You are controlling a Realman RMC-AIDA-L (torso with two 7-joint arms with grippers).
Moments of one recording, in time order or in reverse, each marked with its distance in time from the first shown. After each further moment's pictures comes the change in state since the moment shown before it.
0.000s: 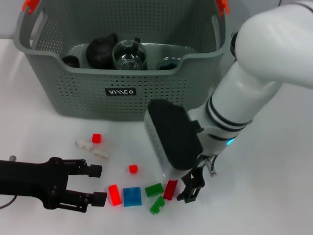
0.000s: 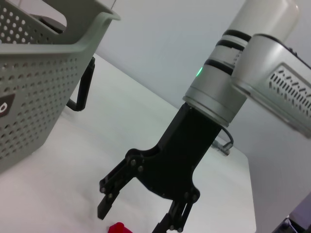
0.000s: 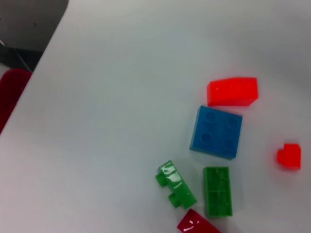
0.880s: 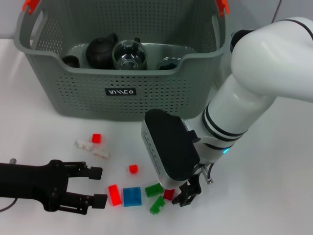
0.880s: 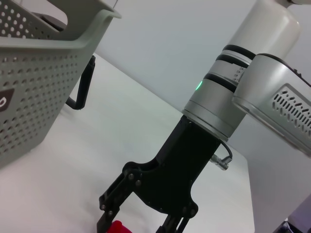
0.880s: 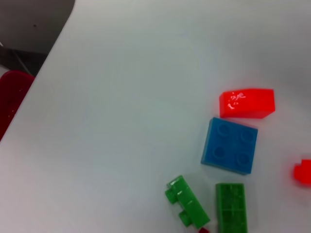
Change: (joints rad) left arm 0.009 -0.005 -0.002 0.001 0.000 0.000 -0.003; right arm -0.013 -0.001 -0.081 0.008 0.049 0.064 0.011
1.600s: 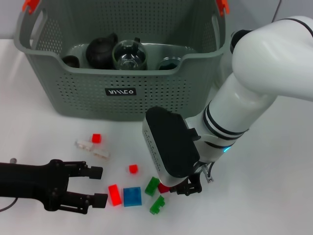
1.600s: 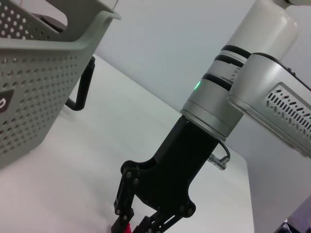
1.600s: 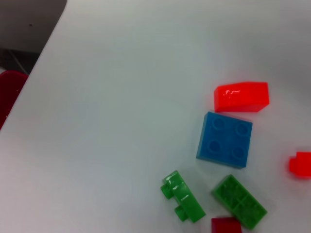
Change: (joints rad) left arm -0.001 -0.001 -0.003 0.000 0.000 0.002 -0.002; right arm 0.002 -0.002 0.003 0.004 -0.006 0.002 0.019
